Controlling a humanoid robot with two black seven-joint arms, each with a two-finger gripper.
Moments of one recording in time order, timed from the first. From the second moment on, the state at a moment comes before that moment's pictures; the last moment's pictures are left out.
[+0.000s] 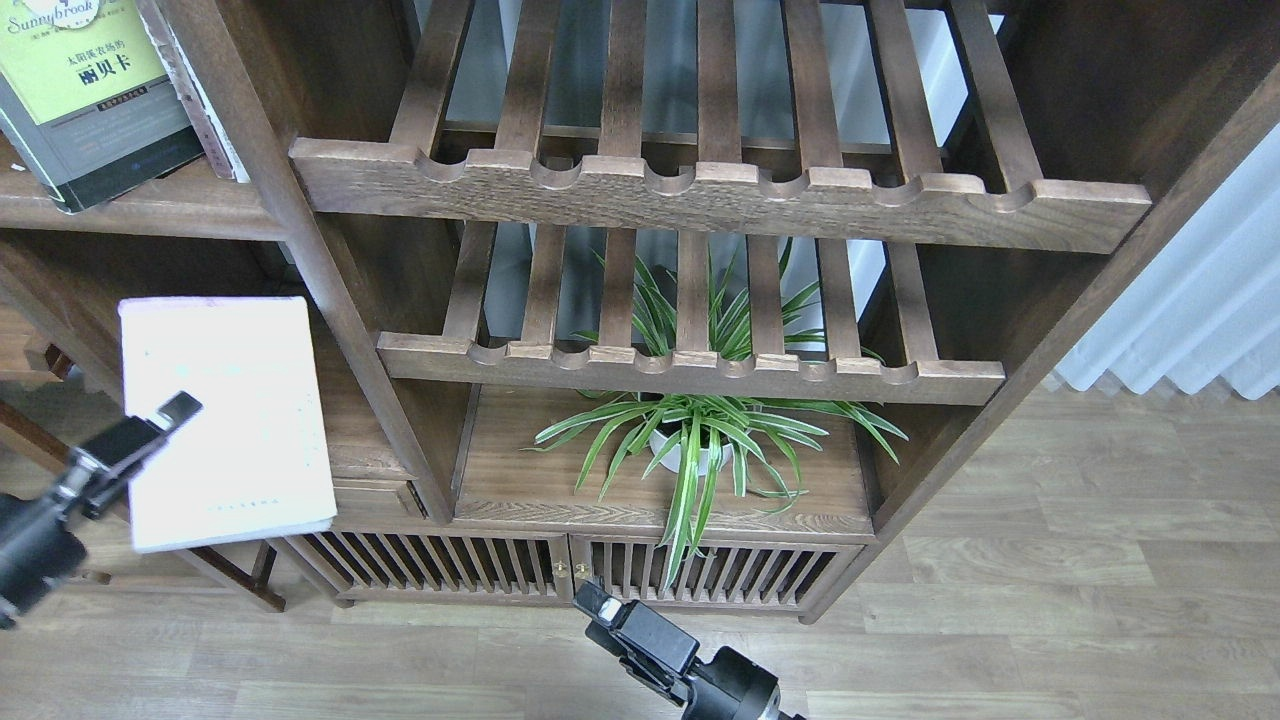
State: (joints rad) left arm 0.21 0.62 -1.60 -1.41 -0.23 -0.49 0.39; right arm -0.16 0.02 0.83 1.14 0.03 0.58 -0.23
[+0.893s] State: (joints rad) left arm 0.07 0.74 -1.81 -1.44 -0.21 -0.49 0.42; right arm -0.16 0.02 0.83 1.14 0.03 0.58 -0.23
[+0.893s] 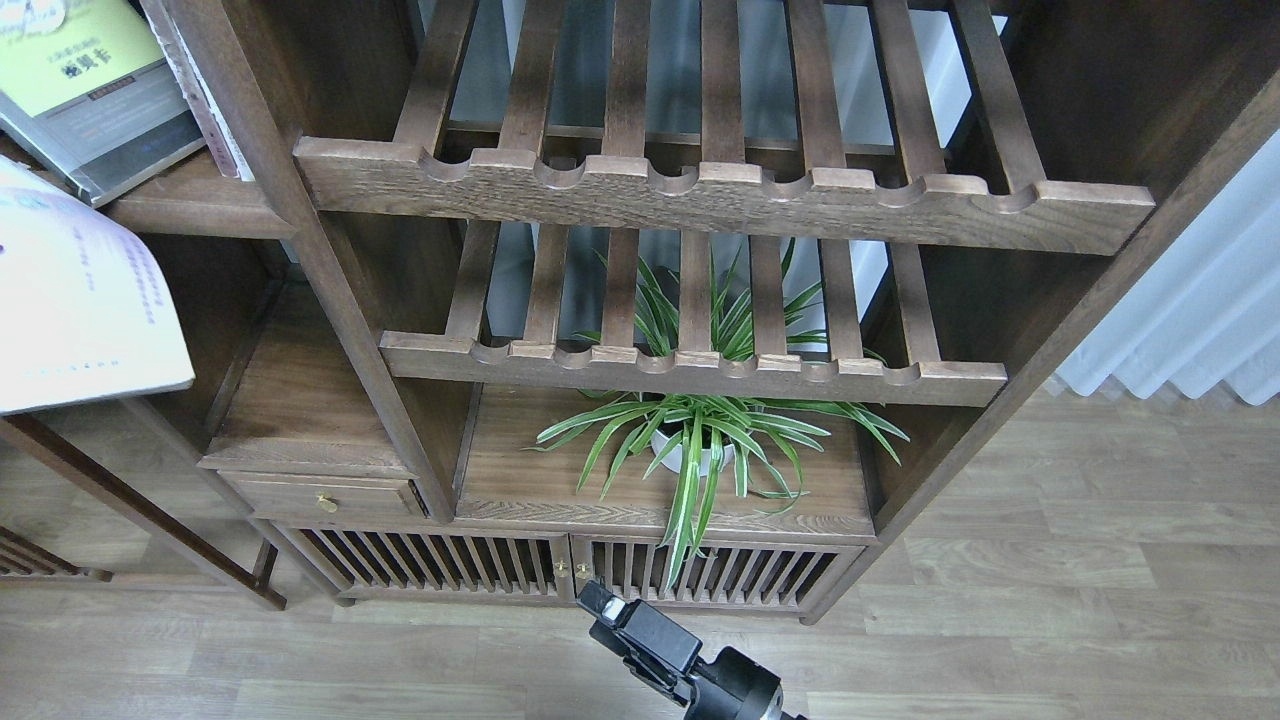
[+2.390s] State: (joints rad) left arm -0.75 0.75 -1.51 -1.01 0.16 -0.49 0.43; right arm -0.16 0.01 0.84 1.13 0.03 0.58 -0.23
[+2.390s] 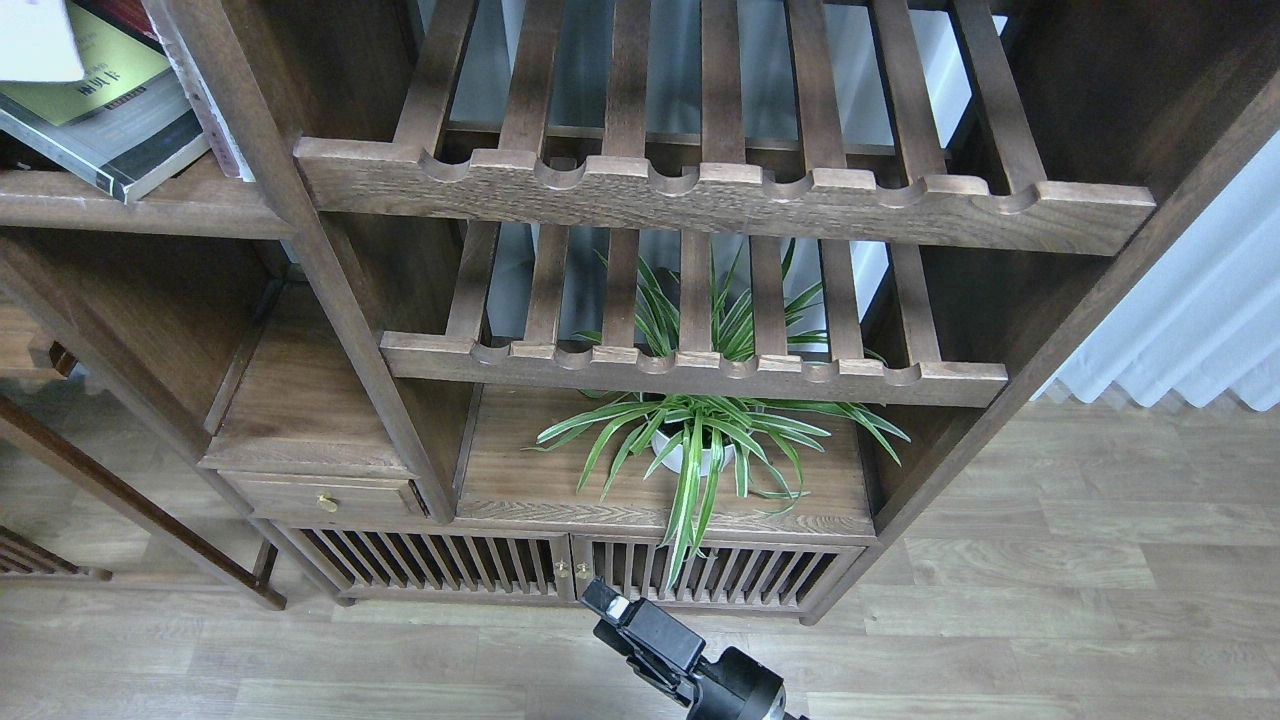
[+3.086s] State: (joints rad) left arm -0.97 0.67 -1.32 -0.81 0.16 -0.49 0.44; right arm -0.16 0.01 0.84 1.14 0.03 0.58 -0.23
